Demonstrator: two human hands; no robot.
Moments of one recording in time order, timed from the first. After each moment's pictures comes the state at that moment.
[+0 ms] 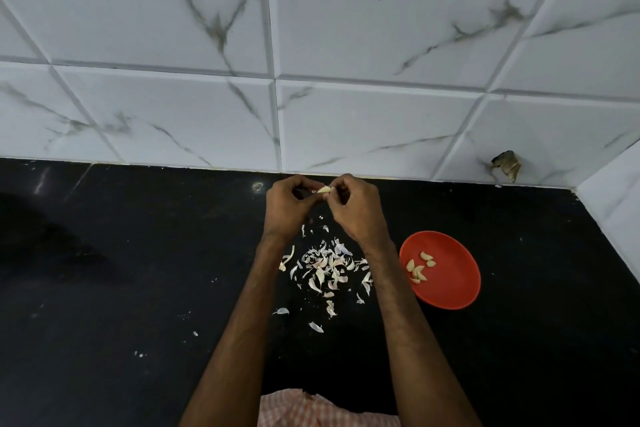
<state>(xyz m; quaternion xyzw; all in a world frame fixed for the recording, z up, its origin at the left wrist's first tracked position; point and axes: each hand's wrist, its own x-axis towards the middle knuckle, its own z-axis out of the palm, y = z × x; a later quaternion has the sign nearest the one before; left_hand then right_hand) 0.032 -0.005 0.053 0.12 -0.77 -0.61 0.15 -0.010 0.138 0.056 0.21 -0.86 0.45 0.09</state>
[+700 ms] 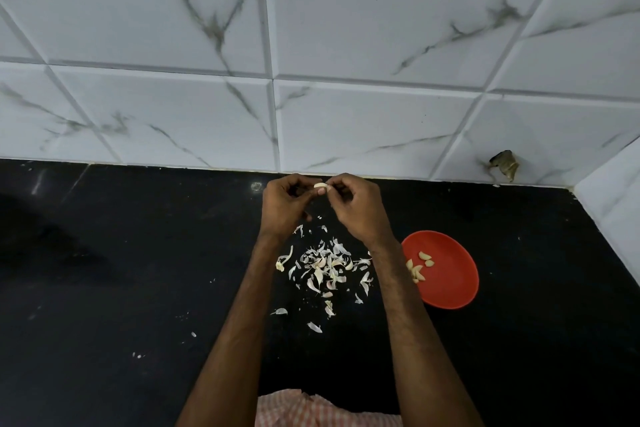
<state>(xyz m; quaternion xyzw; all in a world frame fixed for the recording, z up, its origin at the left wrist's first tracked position) 0.029 -0.008 0.048 0.09 -0.71 -0.68 0.15 -0.009 0.147 0.065 0.25 -0.83 0.50 0.06</state>
